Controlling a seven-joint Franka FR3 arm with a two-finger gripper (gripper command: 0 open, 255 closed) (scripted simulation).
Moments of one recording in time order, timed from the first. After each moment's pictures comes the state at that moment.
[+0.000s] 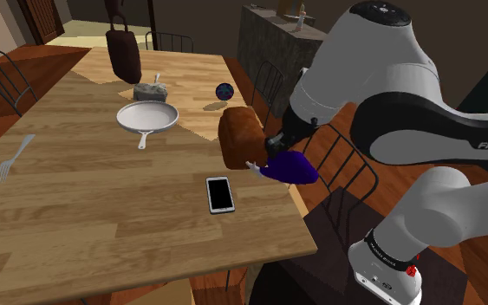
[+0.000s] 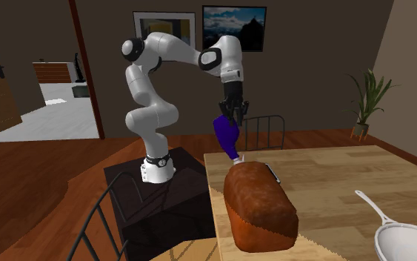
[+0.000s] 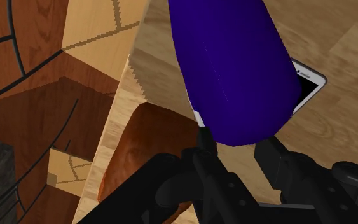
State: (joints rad) arm 0.07 -0.77 0.59 -2.51 0.13 2.05 0.58
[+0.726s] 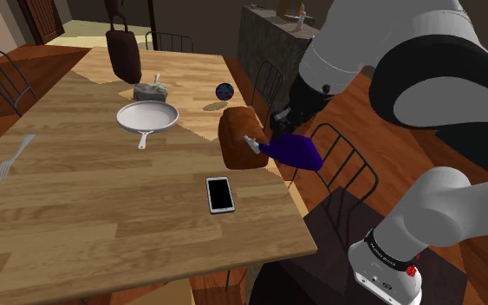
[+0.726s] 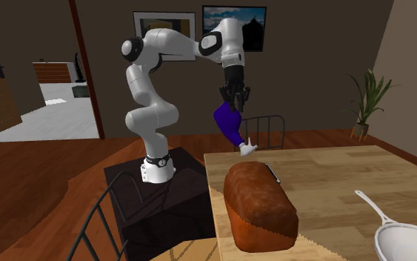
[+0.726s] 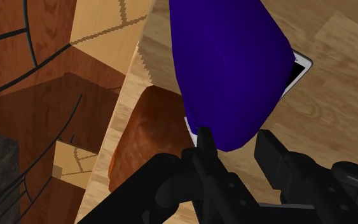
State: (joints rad) arm 0.05 -0.77 0.55 -2.37 0.11 1.91 0.55
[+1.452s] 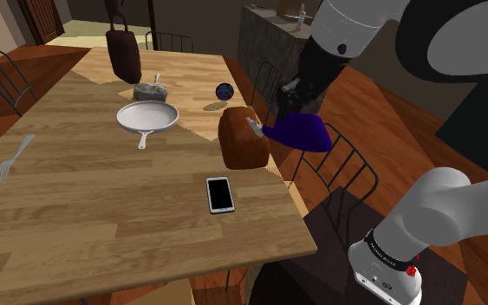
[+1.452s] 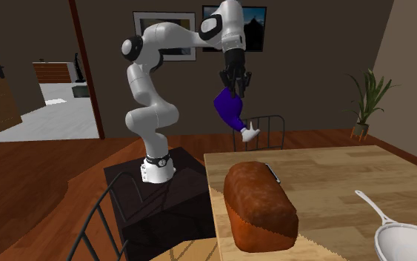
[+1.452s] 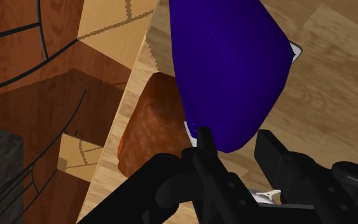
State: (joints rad) arm 0.03 -0.75 0.52 -2.21 0.08 1.78 0.53
